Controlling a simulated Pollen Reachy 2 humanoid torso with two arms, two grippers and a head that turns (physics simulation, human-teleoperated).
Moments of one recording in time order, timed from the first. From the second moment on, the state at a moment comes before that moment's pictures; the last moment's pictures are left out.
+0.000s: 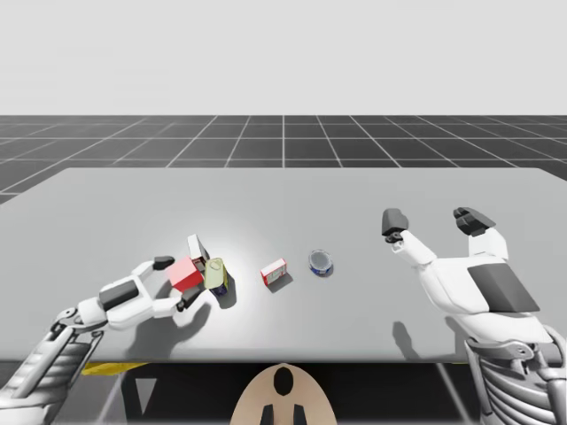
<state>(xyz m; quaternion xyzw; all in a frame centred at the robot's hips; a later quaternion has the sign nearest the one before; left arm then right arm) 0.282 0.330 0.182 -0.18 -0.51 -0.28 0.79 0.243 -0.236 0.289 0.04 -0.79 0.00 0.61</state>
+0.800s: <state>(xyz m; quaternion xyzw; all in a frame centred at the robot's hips) 0.290 0.331 0.179 -0.16 -0.52 -0.31 0.78 0.240 -0.240 0.293 0.07 -0.79 -0.01 0.60</state>
